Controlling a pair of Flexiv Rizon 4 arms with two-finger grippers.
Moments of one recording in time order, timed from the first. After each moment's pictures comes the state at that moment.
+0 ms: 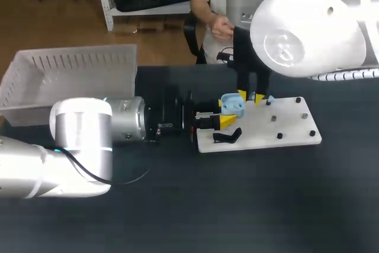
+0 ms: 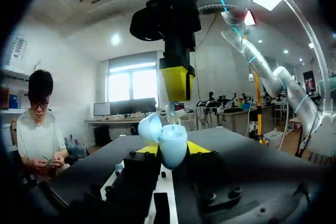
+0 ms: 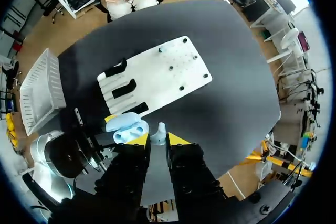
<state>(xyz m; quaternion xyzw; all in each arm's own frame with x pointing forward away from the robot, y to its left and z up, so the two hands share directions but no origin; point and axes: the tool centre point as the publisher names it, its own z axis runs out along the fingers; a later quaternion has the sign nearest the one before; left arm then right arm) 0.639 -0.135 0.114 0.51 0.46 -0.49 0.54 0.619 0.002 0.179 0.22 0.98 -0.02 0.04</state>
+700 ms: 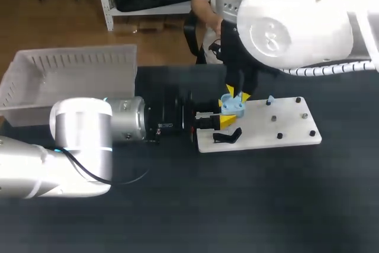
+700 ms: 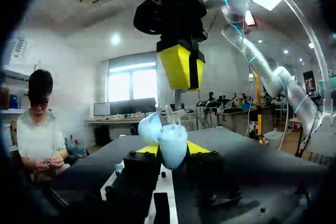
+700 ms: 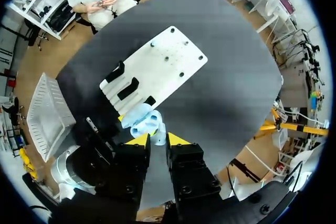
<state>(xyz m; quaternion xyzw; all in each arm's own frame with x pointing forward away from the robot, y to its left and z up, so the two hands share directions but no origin) 0.639 -0.135 0.114 0.51 0.46 -0.49 0.54 0.615 0.030 0.189 0.32 0.95 0.00 0.03</state>
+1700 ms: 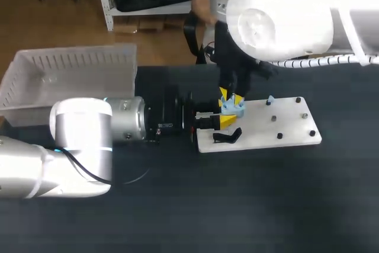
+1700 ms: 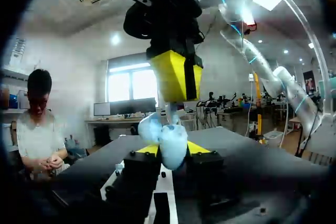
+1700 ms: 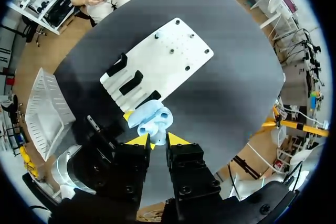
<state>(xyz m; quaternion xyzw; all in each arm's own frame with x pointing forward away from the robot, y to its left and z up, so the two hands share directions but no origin) 0.639 -0.135 0.114 0.51 0.46 -0.49 0.54 0.622 0.042 0.178 0.32 0.95 0.01 0.00</state>
